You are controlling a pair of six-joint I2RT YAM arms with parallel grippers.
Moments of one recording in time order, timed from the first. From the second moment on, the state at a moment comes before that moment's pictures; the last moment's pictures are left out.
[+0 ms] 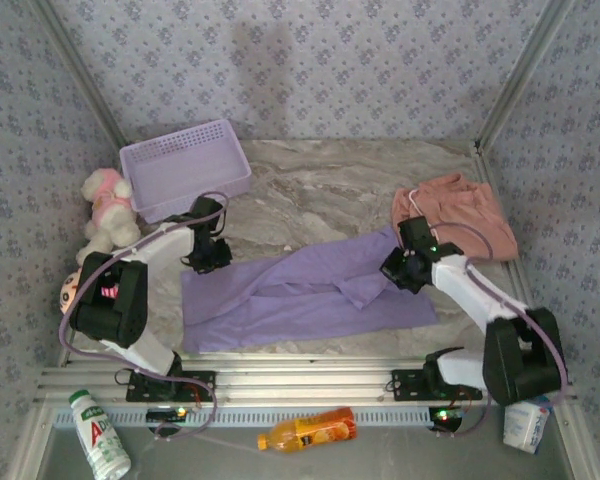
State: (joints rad) left arm -0.29 1.60 0.96 -0.69 0.02 -0.61; right arm 0.27 1.22 0.71 -0.66 -0.10 0.90
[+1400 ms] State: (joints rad) left arm -0.27 1.54 0.93 -0.69 0.04 -0.60; right arm 0.83 1.61 0.99 -0.87 0.18 0.78
